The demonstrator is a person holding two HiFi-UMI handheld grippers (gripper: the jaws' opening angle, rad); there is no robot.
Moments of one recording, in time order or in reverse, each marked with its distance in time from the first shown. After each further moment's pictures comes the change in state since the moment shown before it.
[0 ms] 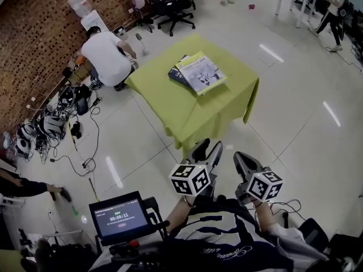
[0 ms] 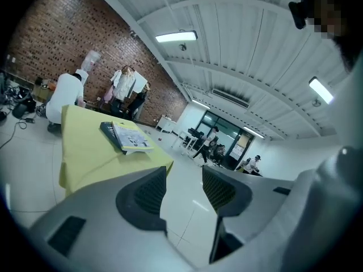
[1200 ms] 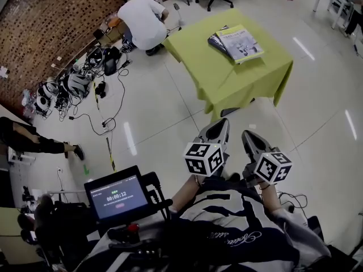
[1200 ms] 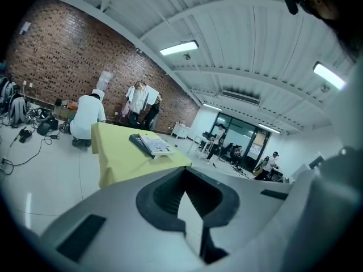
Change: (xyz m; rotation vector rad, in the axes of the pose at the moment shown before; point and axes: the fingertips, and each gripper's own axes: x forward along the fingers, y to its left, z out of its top) left arm -0.096 0.035 -0.020 0.067 -0.063 0.181; right arm 0.013 0.078 -0.066 -0.036 0.078 0.145
